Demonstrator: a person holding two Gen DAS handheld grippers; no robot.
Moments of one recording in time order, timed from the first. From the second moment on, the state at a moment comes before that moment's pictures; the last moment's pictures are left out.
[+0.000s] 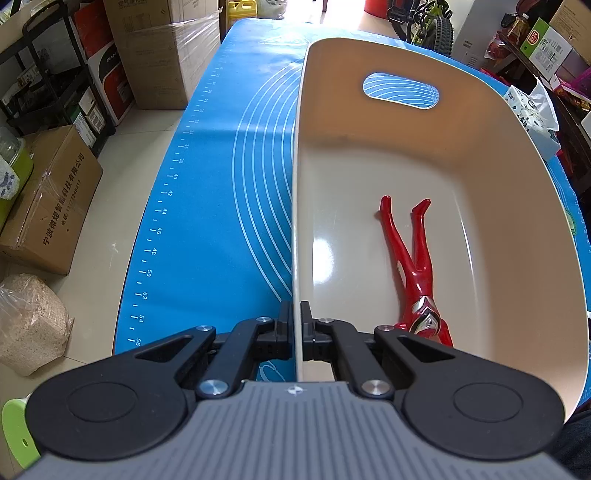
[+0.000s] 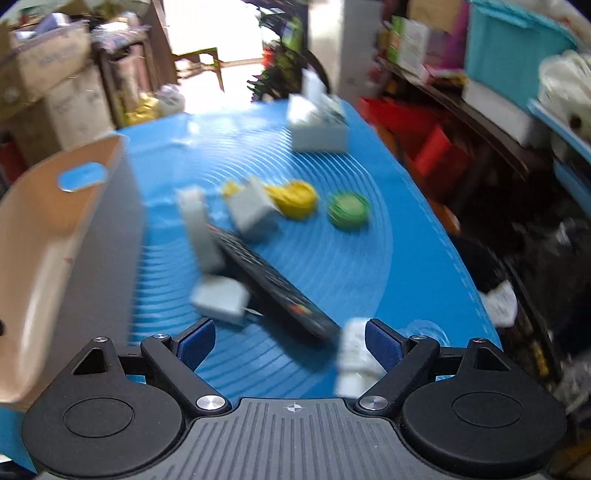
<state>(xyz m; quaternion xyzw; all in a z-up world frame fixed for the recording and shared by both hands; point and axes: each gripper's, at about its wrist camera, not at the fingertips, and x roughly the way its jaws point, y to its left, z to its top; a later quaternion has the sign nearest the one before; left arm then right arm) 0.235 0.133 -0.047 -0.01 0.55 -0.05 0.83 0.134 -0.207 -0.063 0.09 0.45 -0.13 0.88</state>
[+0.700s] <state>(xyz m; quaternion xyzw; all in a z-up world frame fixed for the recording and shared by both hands) 0.235 0.133 -0.047 -0.01 0.55 -0.05 0.83 0.134 -0.237 -0.115 0.08 0.47 -0.15 0.87</state>
